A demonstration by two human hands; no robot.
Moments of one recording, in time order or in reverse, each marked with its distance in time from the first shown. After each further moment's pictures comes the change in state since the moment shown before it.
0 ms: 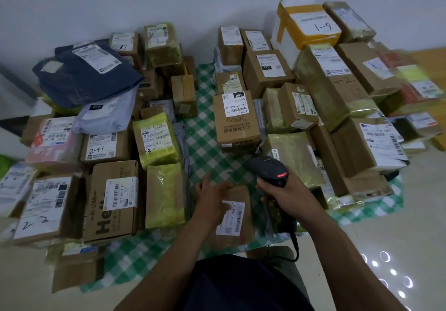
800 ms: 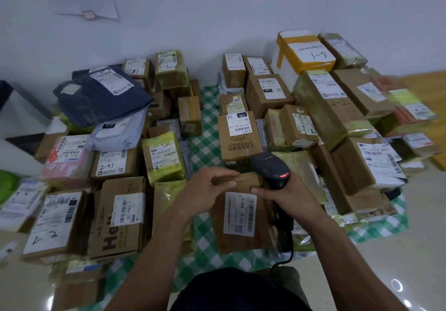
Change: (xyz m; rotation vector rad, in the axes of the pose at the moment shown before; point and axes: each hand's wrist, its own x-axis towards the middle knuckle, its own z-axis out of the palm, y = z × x) left_hand -0.026 0.048 -0.130 -0.426 0.022 0.246; right_hand 0.001 -0.040 0.004 0.111 -0.005 -0.194
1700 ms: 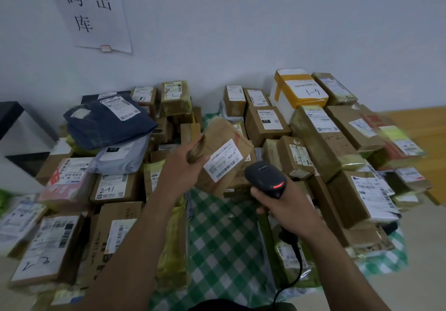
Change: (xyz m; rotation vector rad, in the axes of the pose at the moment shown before) left_hand 0.038 0.041 -0.076 -0.033 0.429 -0.006; right_hand 0.005 -0.059 0.004 -0.236 0.013 -0.047
